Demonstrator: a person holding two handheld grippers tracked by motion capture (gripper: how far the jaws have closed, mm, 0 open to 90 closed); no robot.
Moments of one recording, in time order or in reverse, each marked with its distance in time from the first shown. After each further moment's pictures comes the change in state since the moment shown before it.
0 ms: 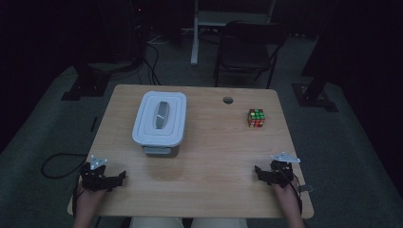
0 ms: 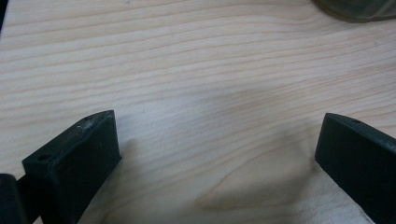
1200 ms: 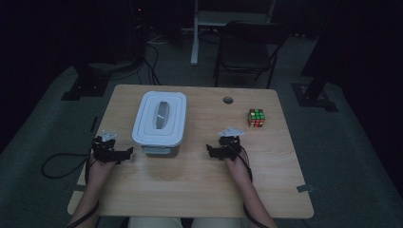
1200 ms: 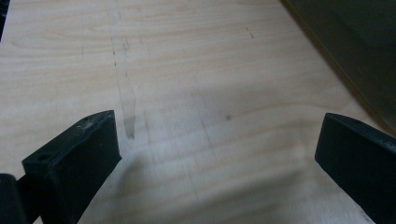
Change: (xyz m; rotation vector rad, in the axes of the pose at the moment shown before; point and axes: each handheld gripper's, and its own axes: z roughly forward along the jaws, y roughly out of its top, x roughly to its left) left arm 0.019 0.069 0.060 -0.043 -0.014 0.034; right arm 0.118 0.104 0.095 -0.086 0.195 -0.140
